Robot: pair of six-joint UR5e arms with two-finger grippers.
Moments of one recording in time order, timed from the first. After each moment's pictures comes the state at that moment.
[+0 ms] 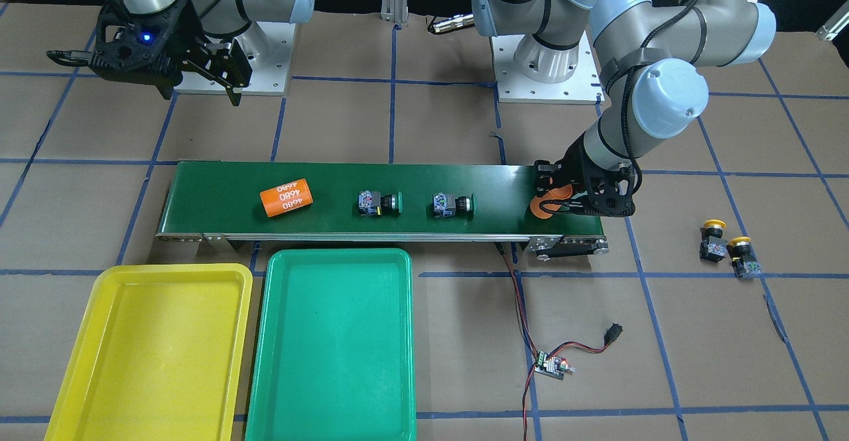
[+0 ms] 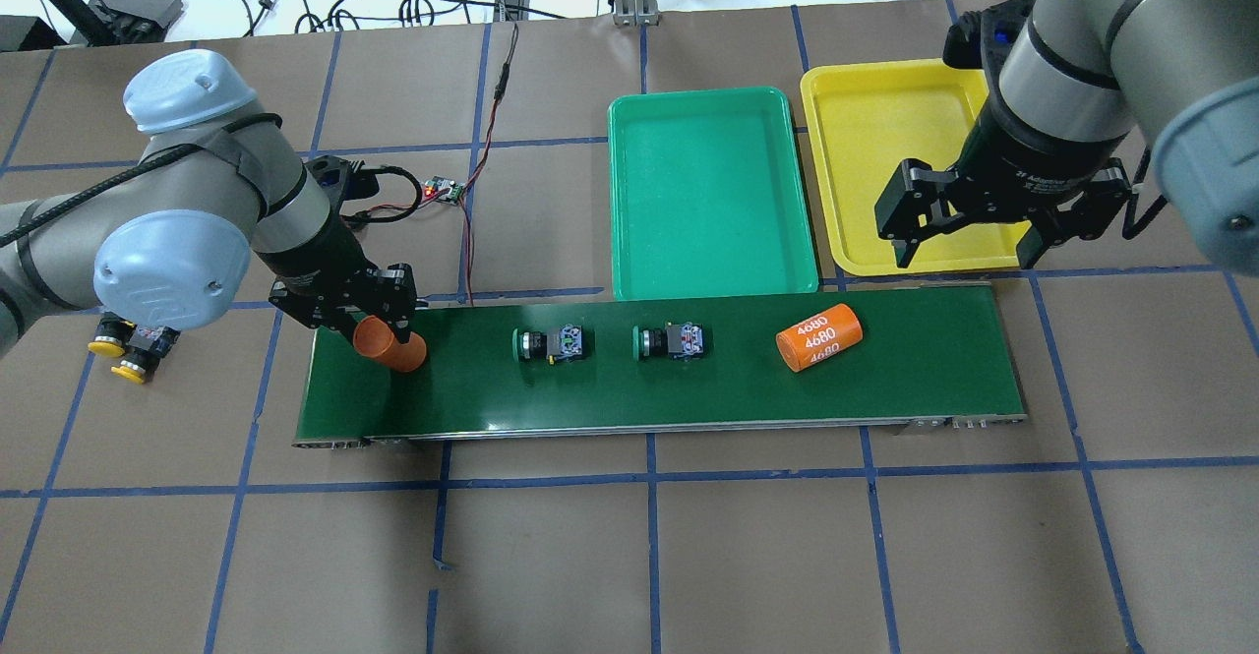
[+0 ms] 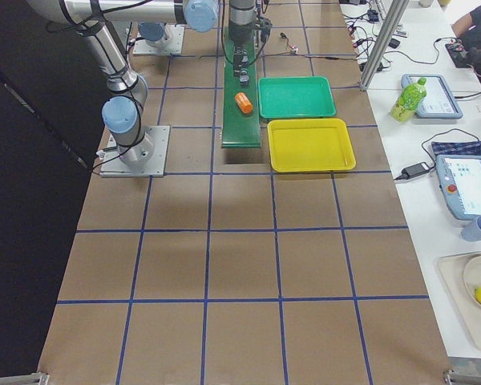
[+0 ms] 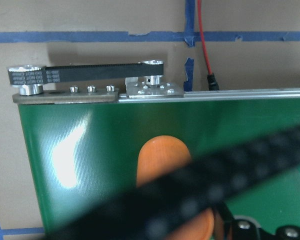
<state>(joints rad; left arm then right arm) -1.45 -1.67 -1.94 -1.32 1.51 0.13 1.56 -1.71 1.73 -1.53 -1.59 0.06</state>
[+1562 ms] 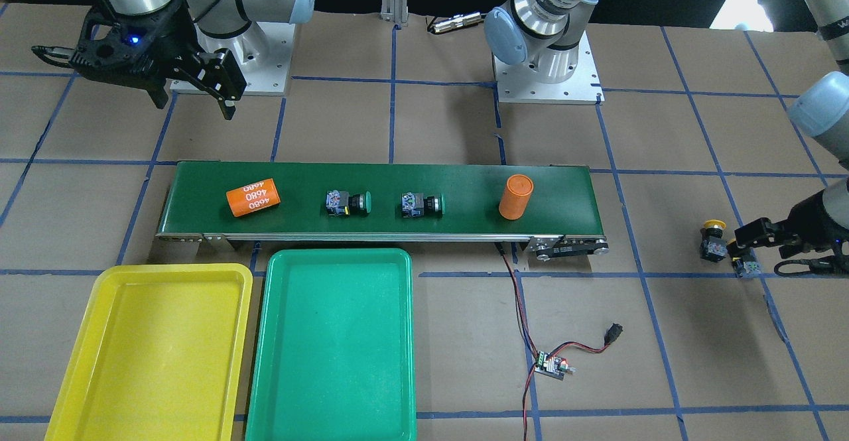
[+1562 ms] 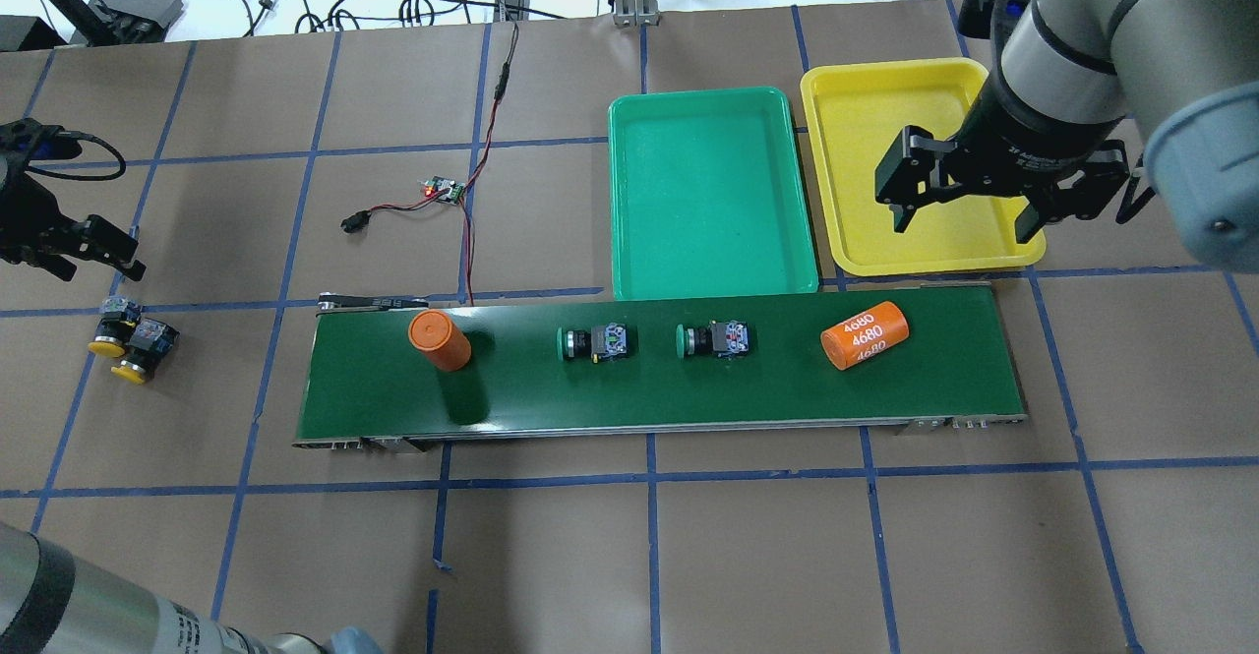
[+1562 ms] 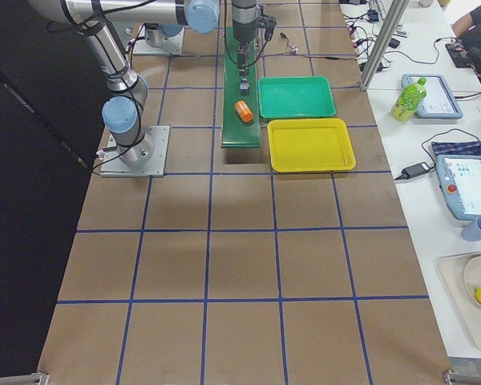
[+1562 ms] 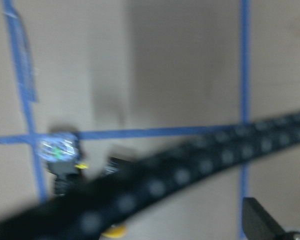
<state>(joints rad) -0.90 -2.02 -1.63 -1.13 1.59 0.75 1.55 -1.70 1.73 -1.64 -1.59 0.23</state>
